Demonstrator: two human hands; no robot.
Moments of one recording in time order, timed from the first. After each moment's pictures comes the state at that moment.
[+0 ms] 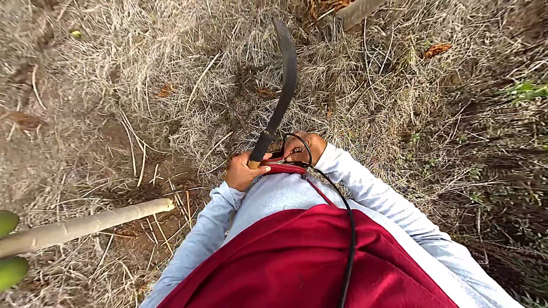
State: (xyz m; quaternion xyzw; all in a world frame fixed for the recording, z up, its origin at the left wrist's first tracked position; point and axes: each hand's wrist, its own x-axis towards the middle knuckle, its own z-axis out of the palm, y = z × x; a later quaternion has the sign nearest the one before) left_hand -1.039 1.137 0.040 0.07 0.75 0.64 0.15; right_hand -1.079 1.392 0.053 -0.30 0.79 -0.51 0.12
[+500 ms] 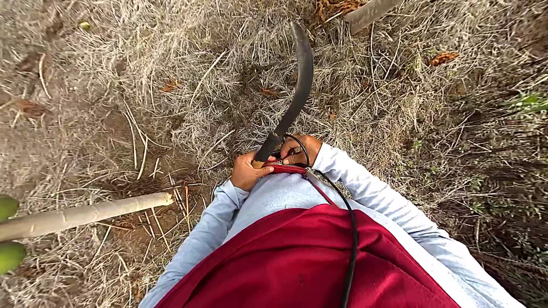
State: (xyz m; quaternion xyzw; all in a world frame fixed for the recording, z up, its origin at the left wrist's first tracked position) left_hand -1.026 1.147 0.046 0.09 0.78 0.61 0.12; right_hand -1.078 1.385 0.053 -0.27 0.81 -0.49 0.19
